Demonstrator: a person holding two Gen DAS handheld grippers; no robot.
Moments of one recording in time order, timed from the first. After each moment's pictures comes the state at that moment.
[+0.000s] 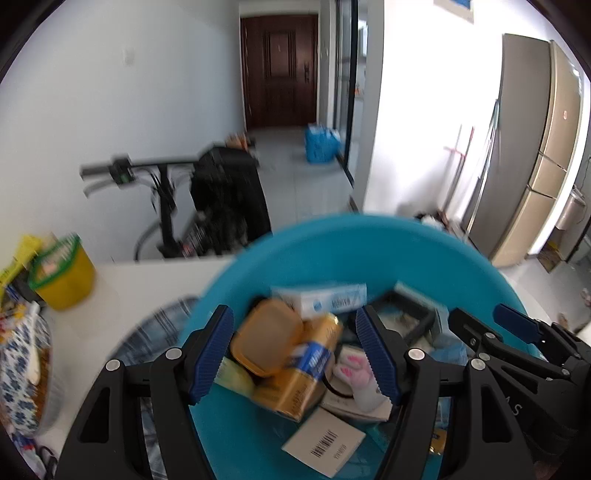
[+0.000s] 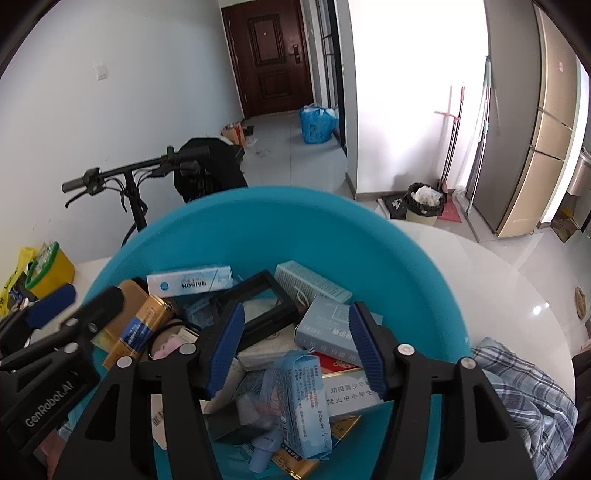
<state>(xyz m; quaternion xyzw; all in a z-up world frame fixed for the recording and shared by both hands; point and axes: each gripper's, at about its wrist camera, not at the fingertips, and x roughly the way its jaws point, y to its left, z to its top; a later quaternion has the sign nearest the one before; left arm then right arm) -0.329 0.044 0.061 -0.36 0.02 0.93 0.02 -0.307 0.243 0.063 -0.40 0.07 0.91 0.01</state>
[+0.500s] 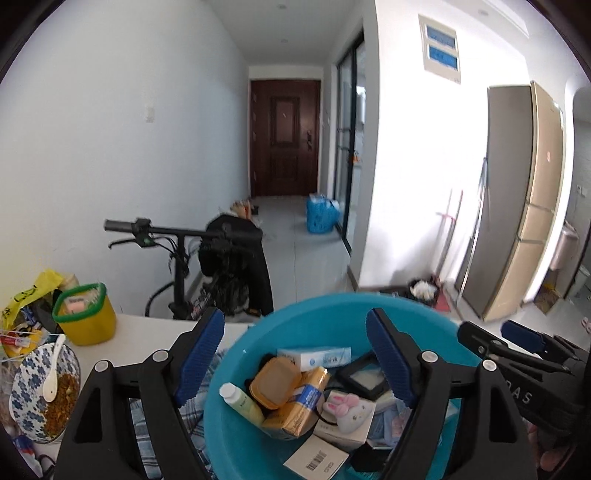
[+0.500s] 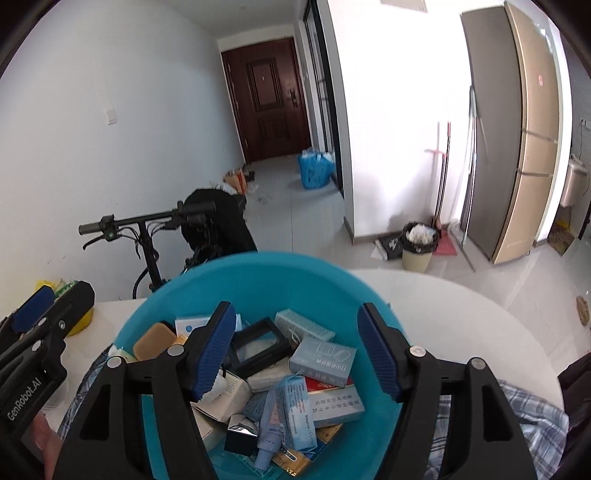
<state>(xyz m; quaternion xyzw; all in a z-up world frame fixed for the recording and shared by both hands) -0.277 0.029 0.124 -0.23 -0.01 0.97 0.02 -0.270 0.254 0.122 -0.31 0.08 0.95 0.02</state>
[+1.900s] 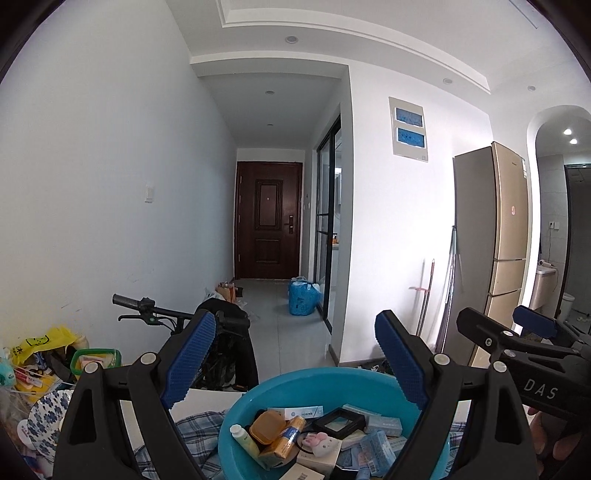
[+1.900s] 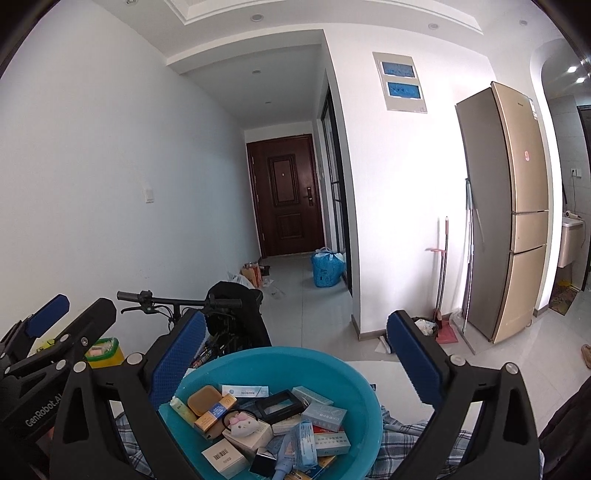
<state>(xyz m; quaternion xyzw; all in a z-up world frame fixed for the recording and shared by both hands) -0.161 0.026 0.204 -0.06 -0.02 1.00 0.06 -0.158 0.250 0.215 -0.11 0.06 0.99 0.00</state>
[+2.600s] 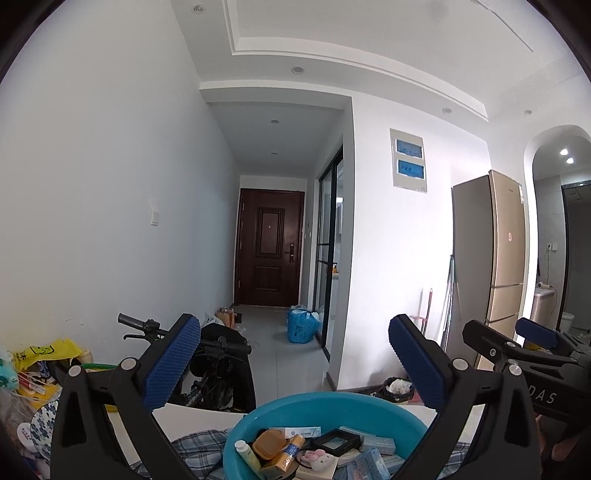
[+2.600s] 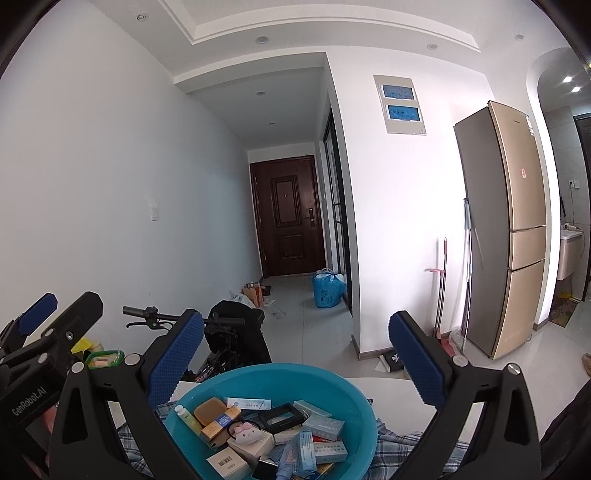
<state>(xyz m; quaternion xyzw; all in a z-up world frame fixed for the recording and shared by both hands) -0.119 0.015 0.224 0.00 -0.04 1.00 0.06 -0.127 0.250 0.230 -0.07 0.05 1.00 0.00</state>
